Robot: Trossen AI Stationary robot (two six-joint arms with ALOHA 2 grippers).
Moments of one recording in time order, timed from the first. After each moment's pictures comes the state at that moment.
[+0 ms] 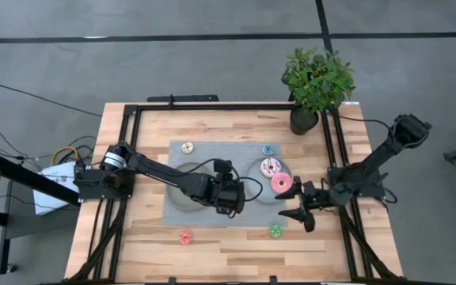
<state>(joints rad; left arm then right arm) -0.26 1.98 1.61 -0.79 -0.61 -0.06 0.68 1.13 0.20 0.82 0.55 0.39</state>
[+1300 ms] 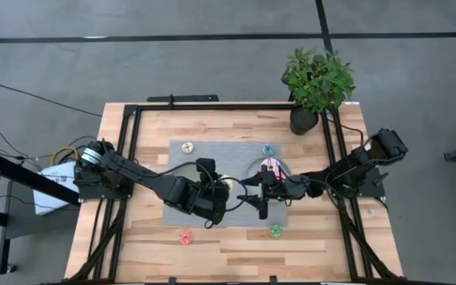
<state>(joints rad) -0.38 1.79 1.56 -0.91 -0.80 -0.13 0.32 1.58 0.57 0.89 0.35 0.34</state>
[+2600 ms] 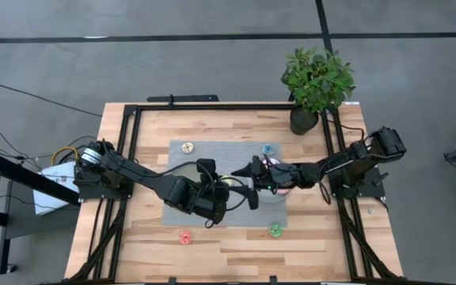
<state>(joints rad) -0.38 1.79 1.56 -0.90 -0.77 -0.14 0.20 1.58 0.71 0.67 0.22 0.31</state>
